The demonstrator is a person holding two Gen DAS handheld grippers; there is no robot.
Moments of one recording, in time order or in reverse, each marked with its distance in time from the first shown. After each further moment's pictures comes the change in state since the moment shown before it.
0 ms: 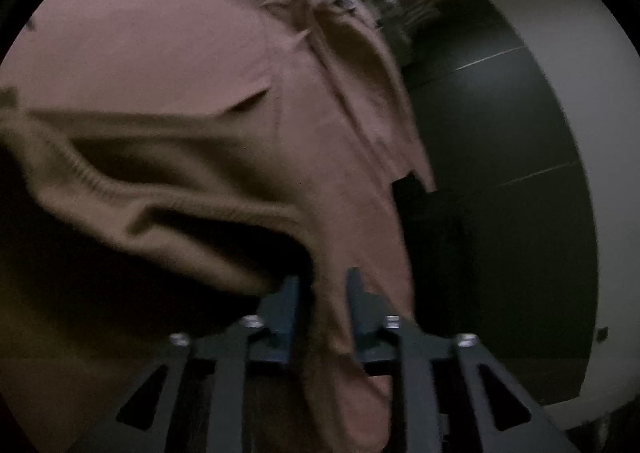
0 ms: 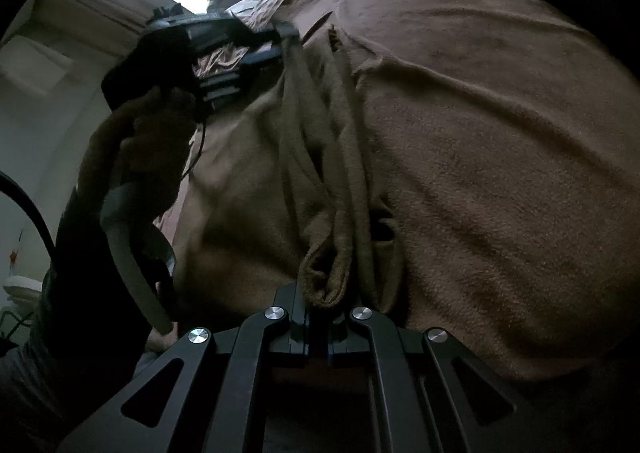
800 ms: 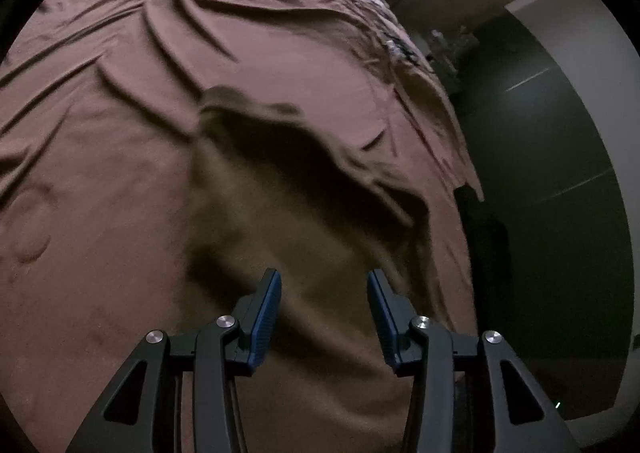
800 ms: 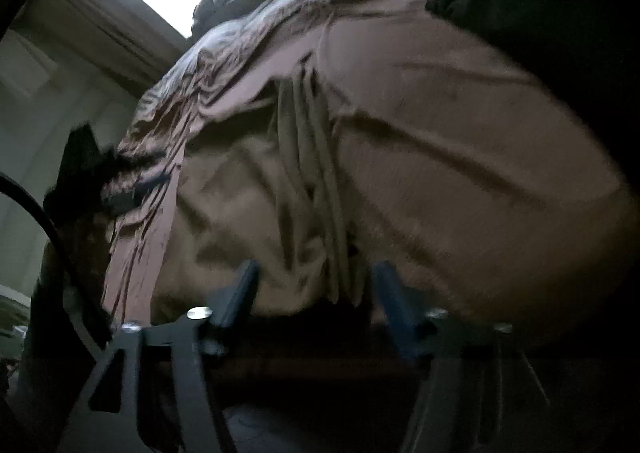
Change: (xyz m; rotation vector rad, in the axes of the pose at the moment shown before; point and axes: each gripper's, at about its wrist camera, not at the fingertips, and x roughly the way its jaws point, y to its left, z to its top) left arm -0.161 0.066 -0.070 -0.028 -0.094 0.260; right arm -0.053 0.014 0.000 -0.027 -0.110 -0.130
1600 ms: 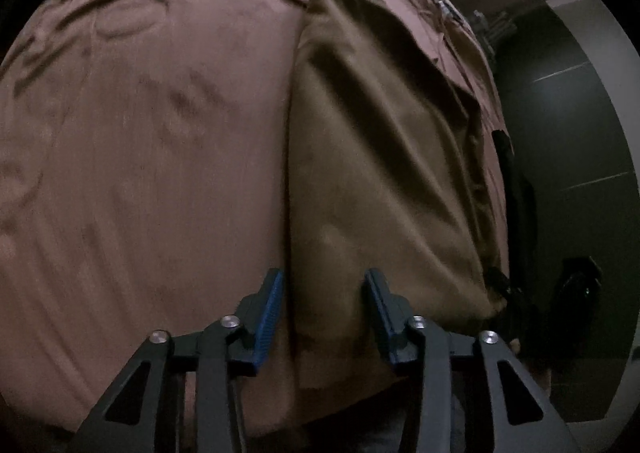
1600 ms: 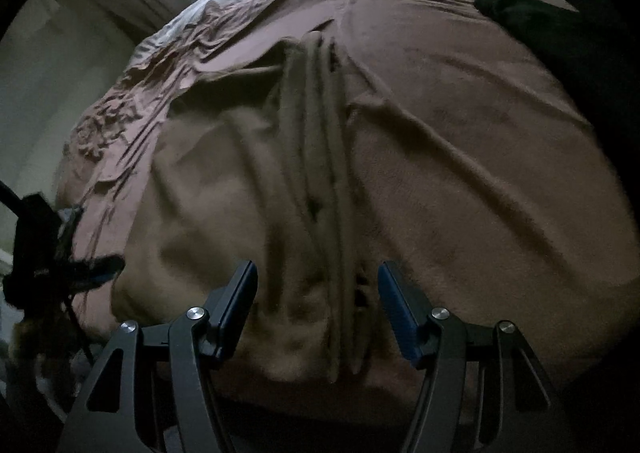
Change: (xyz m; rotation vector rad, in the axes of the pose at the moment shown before) left arm -0.013 0.049 -0.120 -0.123 0.113 0.063; right arm 0.056 0.022 0.025 -0.143 0.126 -0.091
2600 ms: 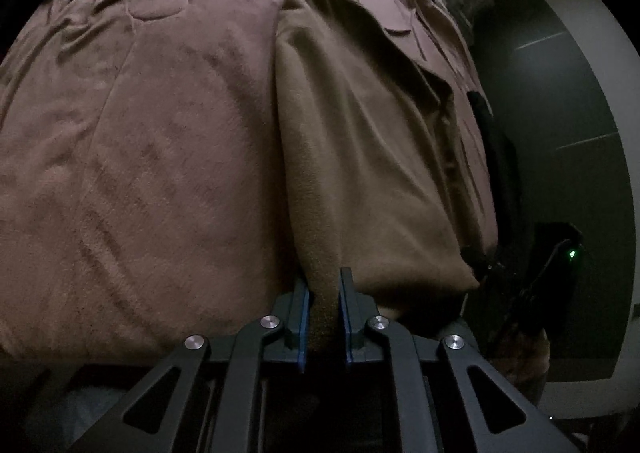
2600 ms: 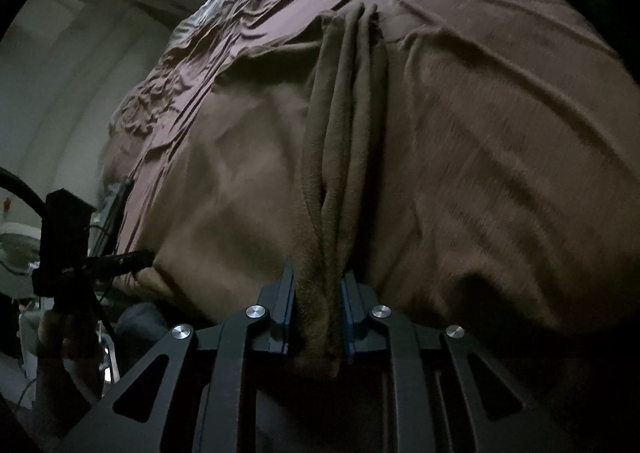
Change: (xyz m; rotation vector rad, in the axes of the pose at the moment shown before) left arm -0.027 -0.003 -0.006 0.093 0.060 -0.027; right arm 0.009 0.004 -0.025 0.025 0.117 0.223
